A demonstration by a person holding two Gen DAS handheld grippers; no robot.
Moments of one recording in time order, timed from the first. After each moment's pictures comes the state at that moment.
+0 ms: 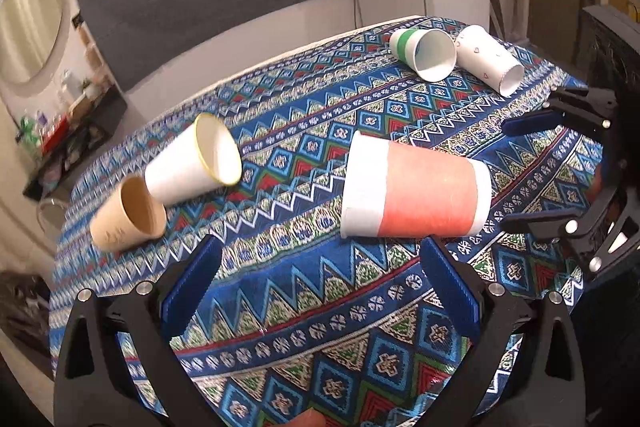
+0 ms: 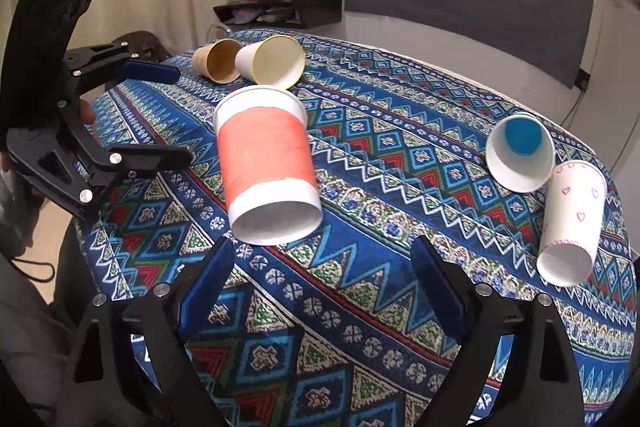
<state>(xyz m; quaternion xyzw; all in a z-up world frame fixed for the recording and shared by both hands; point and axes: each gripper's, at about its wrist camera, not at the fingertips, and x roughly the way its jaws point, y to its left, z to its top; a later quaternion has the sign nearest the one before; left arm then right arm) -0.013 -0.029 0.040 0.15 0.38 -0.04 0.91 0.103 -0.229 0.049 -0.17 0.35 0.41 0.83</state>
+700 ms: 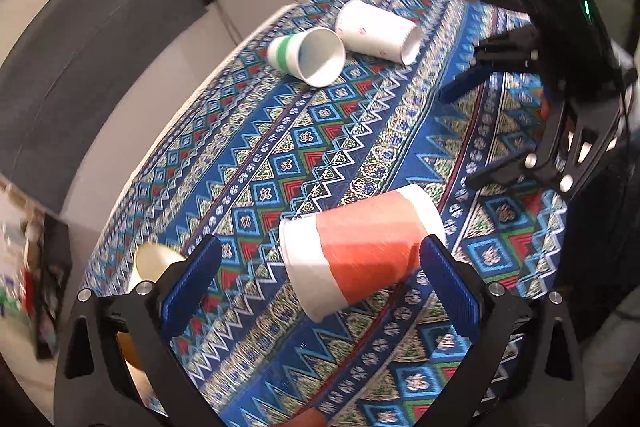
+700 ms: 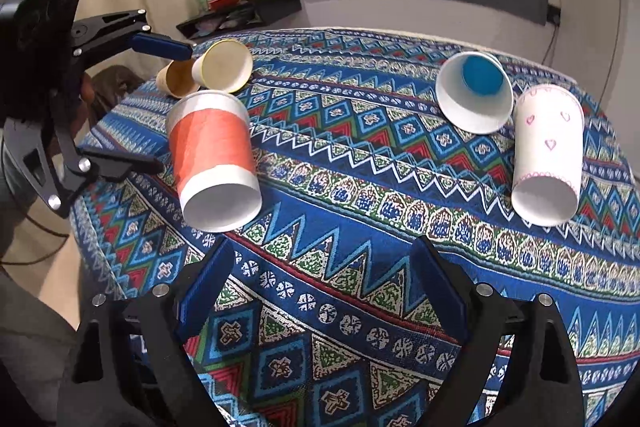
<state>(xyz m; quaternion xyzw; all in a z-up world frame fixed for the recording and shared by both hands) 0.032 -0.082 0.057 0.33 0.39 -0.24 0.83 0.131 -0.267 0.044 -0.08 0.42 0.37 0.83</state>
